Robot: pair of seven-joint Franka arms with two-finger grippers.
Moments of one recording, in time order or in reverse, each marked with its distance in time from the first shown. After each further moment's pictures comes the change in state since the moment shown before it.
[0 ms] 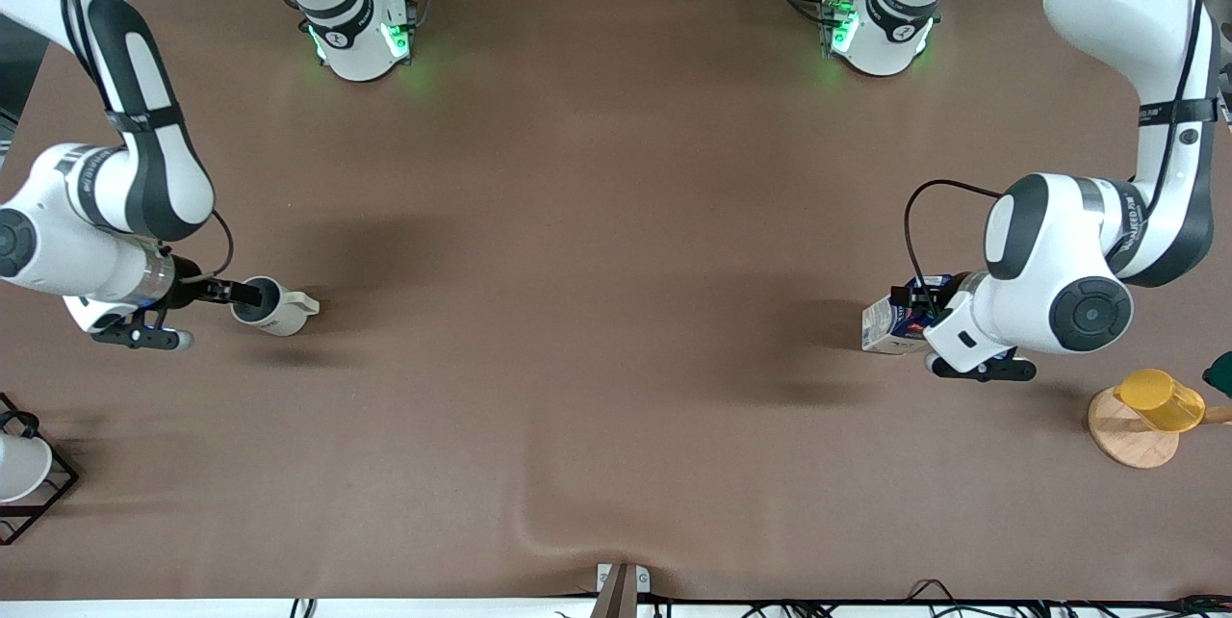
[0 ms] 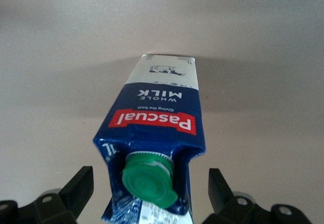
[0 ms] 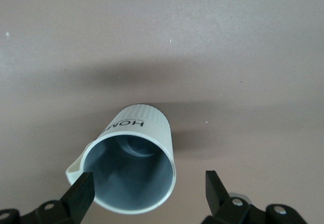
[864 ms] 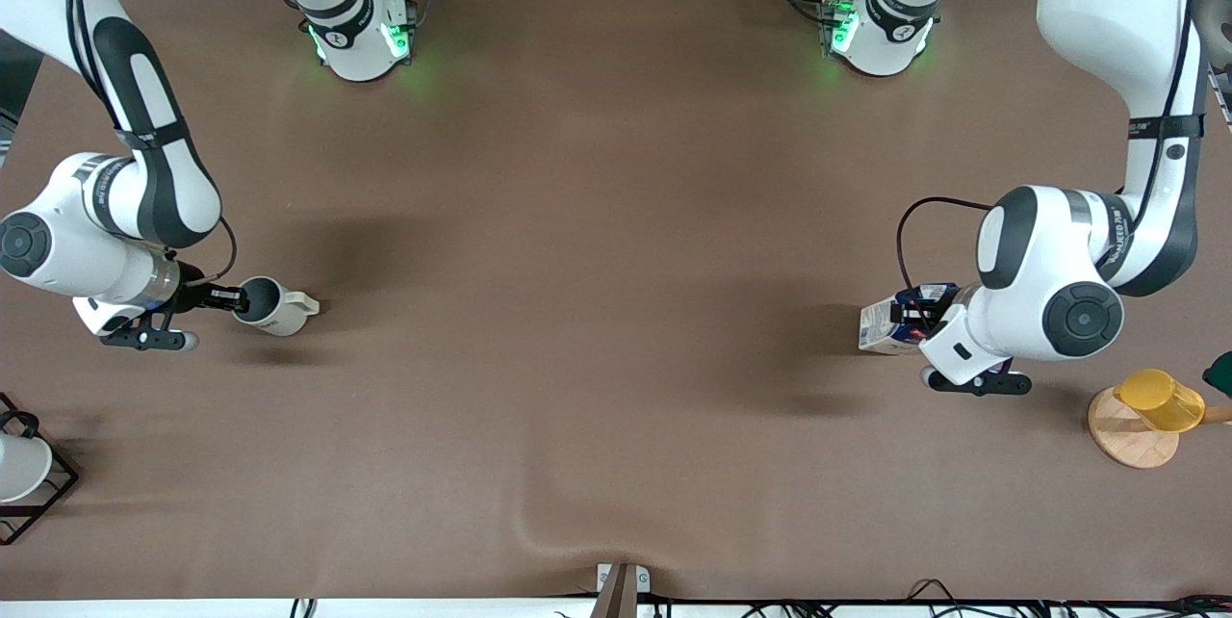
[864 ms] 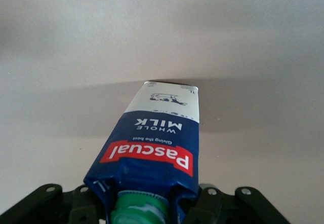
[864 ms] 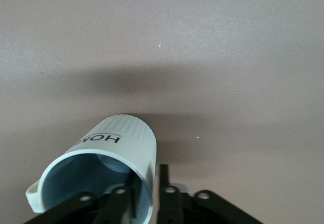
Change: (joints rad) left arm -0.001 0.009 -0.001 0.019 0.001 0.092 0.000; right arm -0.033 0.034 0.005 -0.029 0.008 0.094 -0.080
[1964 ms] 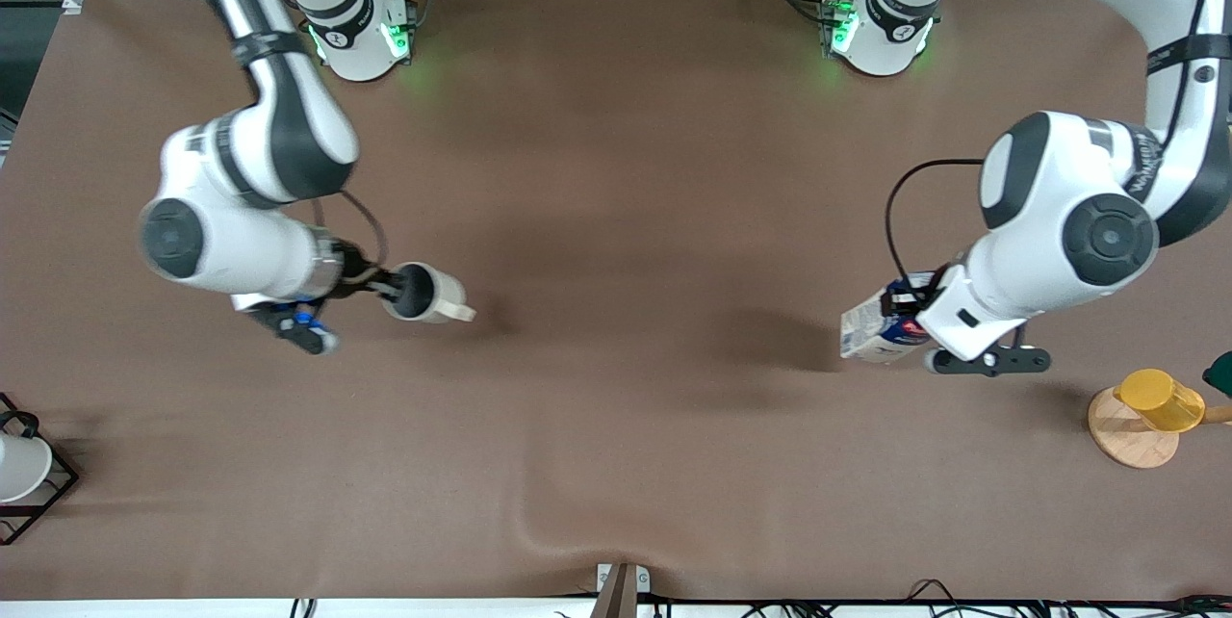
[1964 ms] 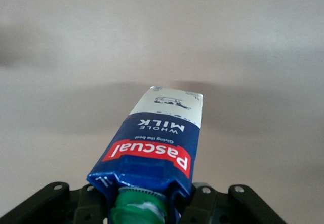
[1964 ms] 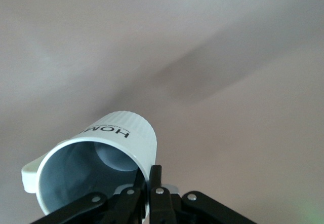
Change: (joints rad) left arm -0.011 -0.114 -0.106 0.020 0.000 -0.001 -0.185; right arm 0.476 -0.022 0.032 0.334 0.235 -0.400 0.906
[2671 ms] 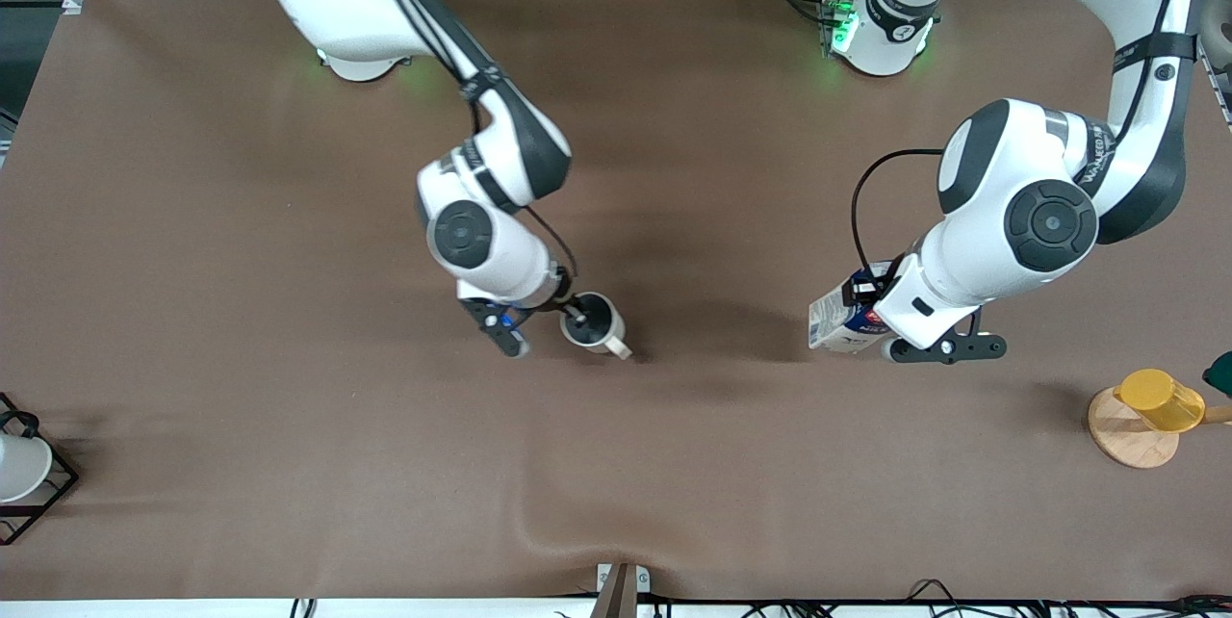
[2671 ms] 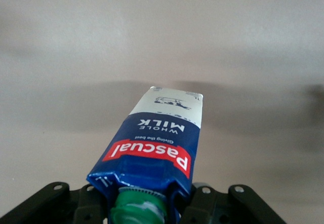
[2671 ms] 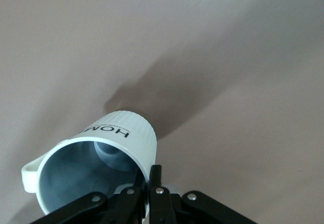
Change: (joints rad) left arm -0.011 0.000 -0.050 0.000 0.000 -0.032 -0.069; right arm 0.317 0.341 -0.004 0.250 0.005 0.312 0.509
